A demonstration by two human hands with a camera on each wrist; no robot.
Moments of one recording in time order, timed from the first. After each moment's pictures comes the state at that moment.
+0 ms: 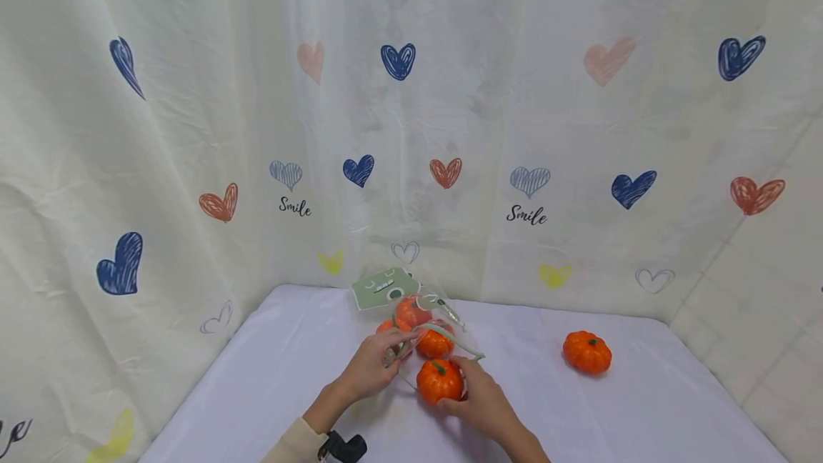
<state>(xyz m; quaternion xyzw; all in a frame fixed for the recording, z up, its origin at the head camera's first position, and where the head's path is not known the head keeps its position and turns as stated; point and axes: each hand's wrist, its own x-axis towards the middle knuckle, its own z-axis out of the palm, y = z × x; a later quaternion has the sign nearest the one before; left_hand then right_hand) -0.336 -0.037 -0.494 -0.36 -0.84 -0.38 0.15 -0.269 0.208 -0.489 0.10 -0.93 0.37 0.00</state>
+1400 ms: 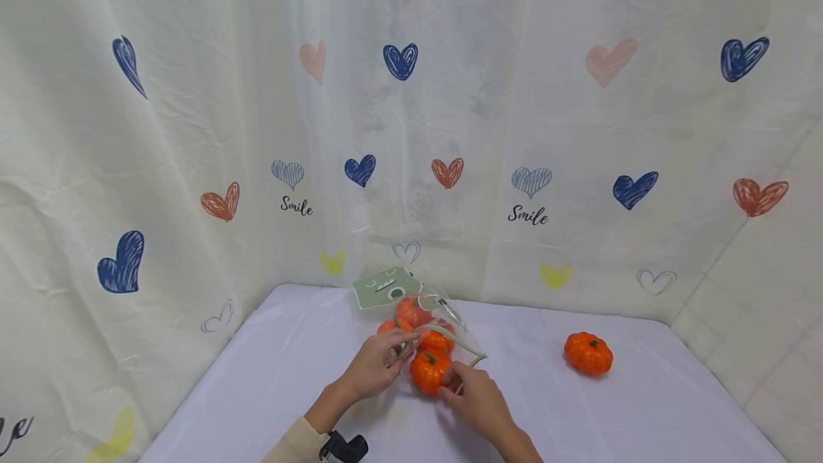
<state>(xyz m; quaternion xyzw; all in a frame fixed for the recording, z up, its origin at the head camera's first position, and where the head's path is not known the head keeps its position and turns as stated) -0.331 -0.034 -0.489 -0.37 -0.84 -0.37 0.15 -0.273 0.196 -0.490 0.14 -0.93 0.34 0.06</state>
